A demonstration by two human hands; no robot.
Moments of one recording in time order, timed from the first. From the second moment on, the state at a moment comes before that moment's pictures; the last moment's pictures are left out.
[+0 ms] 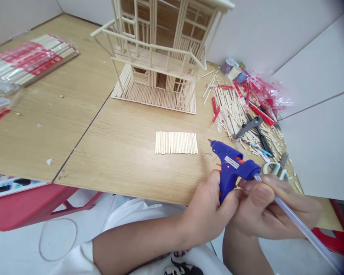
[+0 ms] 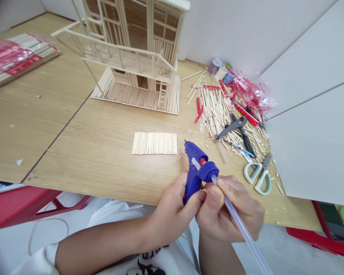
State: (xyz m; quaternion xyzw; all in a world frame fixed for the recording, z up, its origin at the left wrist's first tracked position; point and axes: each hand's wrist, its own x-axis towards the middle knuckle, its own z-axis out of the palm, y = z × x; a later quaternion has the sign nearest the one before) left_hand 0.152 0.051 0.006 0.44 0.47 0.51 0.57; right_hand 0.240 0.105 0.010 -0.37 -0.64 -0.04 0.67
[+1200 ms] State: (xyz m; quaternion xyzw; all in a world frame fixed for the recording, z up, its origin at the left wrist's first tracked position) left_hand 0.152 0.047 -0.022 0.46 0.47 0.53 0.54; right_hand 0.271 0.087 0.007 -0.51 -0.66 0.43 0.34
